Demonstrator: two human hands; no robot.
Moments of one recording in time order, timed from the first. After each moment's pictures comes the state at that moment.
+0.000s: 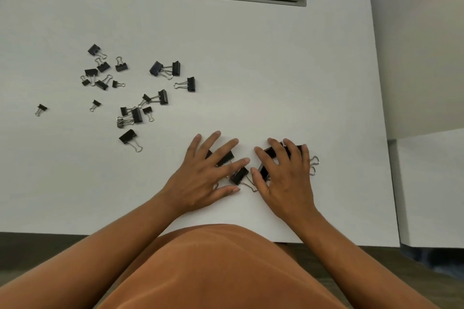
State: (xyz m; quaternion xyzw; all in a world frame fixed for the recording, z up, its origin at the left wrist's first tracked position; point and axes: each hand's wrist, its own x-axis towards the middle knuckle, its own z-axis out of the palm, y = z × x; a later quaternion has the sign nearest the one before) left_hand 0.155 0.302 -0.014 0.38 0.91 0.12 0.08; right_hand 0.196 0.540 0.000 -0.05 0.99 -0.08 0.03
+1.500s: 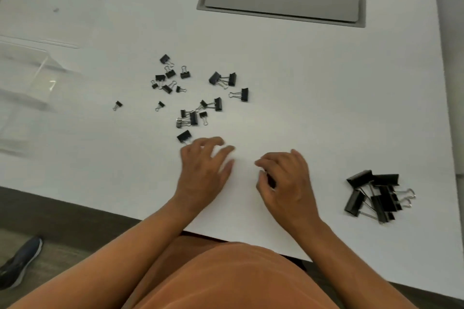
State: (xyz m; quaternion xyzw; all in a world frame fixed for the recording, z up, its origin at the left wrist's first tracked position) left_hand 0.164 0.239 -0.005 0.13 0.98 0.12 -0.13; right_hand 0.182 0.457 0.010 -0.14 0.93 -0.32 -0.10
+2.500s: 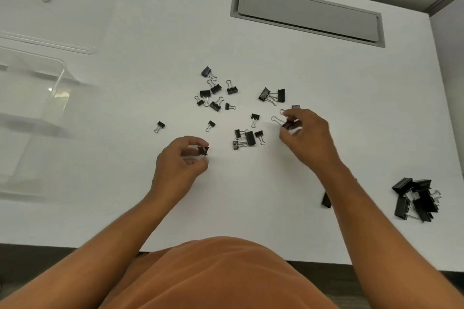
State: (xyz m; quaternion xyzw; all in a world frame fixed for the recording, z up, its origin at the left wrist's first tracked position) left_hand 0.098 0.029 0.020 -0.15 0.77 0.61 0.12; right_hand 0.040 0.325 0.035 0.06 0.95 -0.32 0.02
